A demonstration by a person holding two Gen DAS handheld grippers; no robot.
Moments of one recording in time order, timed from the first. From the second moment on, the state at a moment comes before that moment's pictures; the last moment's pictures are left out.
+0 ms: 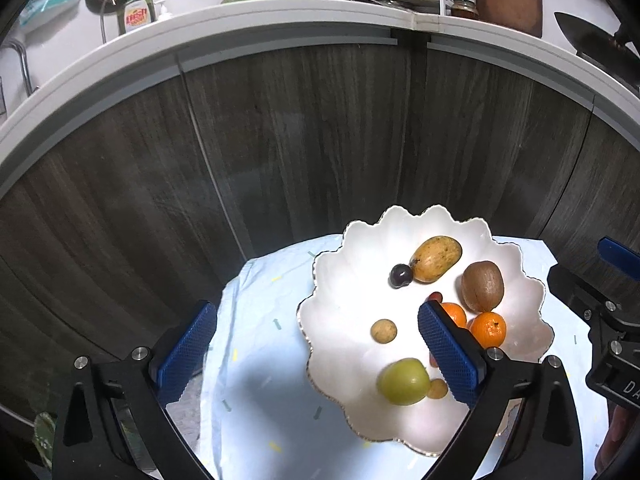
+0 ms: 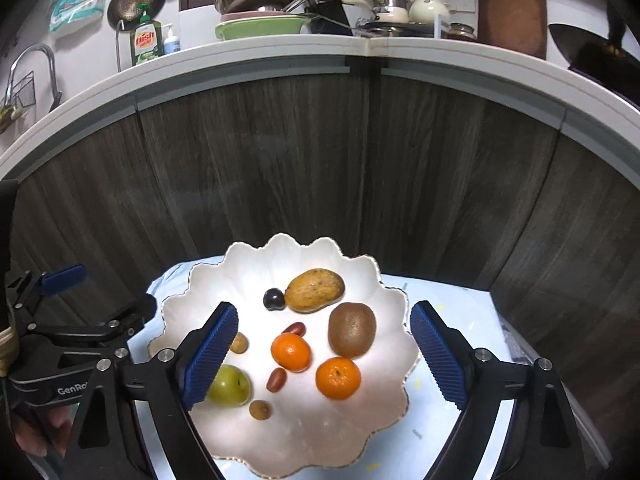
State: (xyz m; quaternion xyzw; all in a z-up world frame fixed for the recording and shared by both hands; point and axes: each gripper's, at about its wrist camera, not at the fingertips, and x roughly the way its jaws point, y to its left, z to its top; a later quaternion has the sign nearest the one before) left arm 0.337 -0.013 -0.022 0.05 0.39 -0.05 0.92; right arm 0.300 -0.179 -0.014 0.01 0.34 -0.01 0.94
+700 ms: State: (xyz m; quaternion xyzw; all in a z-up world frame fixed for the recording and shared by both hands) left arm 0.270 0.000 0.006 0.04 0.37 -0.03 0.93; right arm 0.237 -0.180 0.010 0.03 0.32 -0.03 0.95
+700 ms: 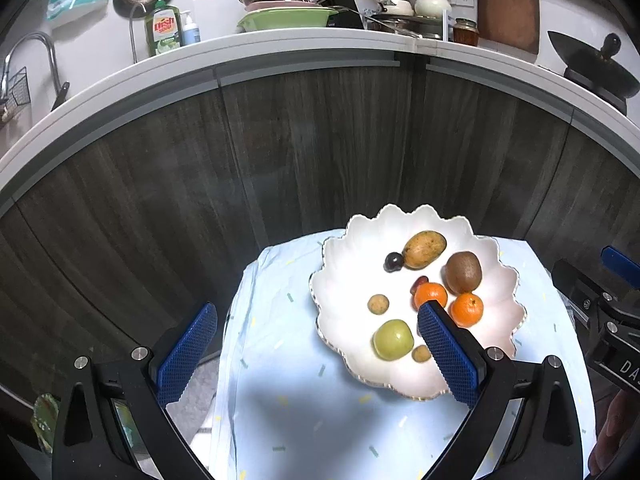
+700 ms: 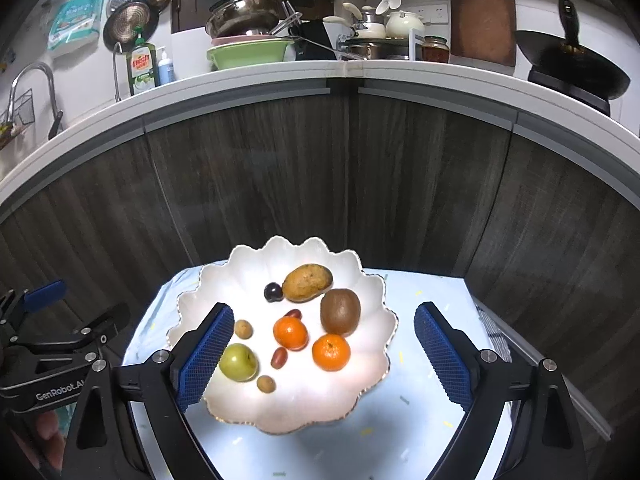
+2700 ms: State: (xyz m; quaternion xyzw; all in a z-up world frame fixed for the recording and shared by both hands) left arm 0.041 0.018 -0.050 0.02 0.31 0.00 0.95; right arm 0.018 -0.178 -0.052 0.03 0.28 -0.06 0.96
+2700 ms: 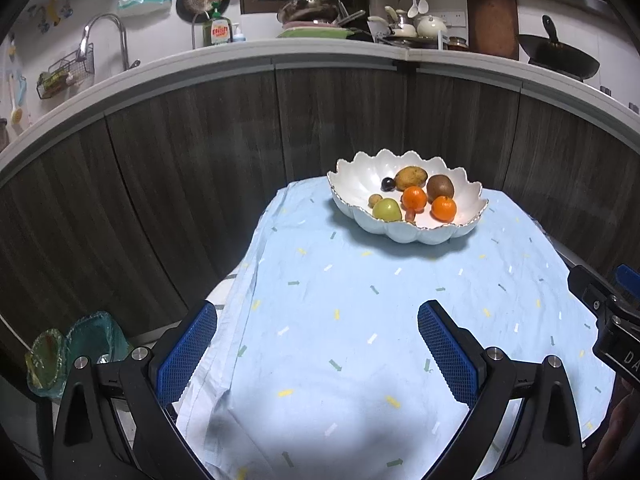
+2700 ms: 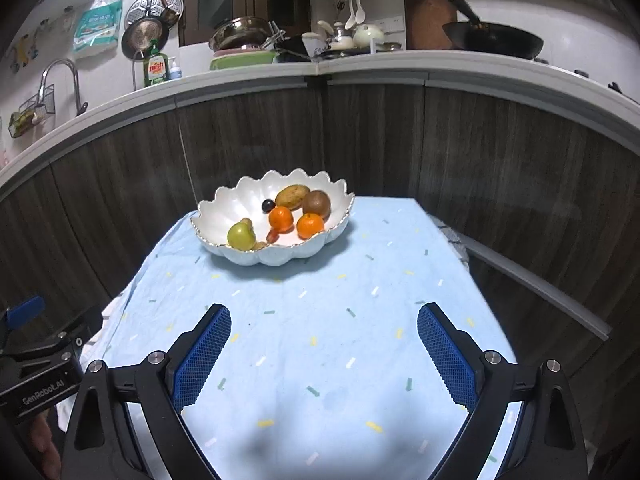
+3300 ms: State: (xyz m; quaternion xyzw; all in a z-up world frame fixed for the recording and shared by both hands) left arm 0.020 0.018 -0.034 0.02 0.27 0.01 0.96; right arm -0.004 -0.176 -0.039 0.02 0.25 -0.07 0.97
